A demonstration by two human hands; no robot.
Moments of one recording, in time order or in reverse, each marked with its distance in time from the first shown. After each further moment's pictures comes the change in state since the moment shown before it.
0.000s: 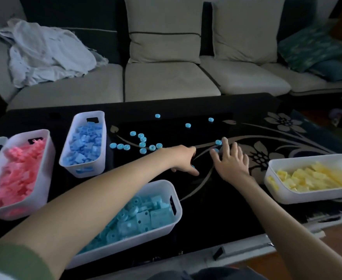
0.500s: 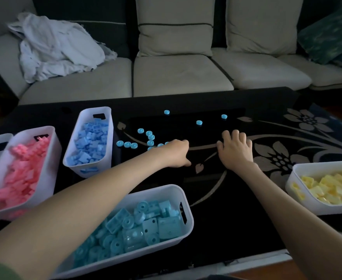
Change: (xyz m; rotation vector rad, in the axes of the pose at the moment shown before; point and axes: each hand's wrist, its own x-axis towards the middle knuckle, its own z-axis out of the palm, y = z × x) left_hand 0.006 -0.039 0.000 -0.048 0.129 -0.062; right_hand 0.044 -0.024 0.007 -0.176 0.211 -0.247
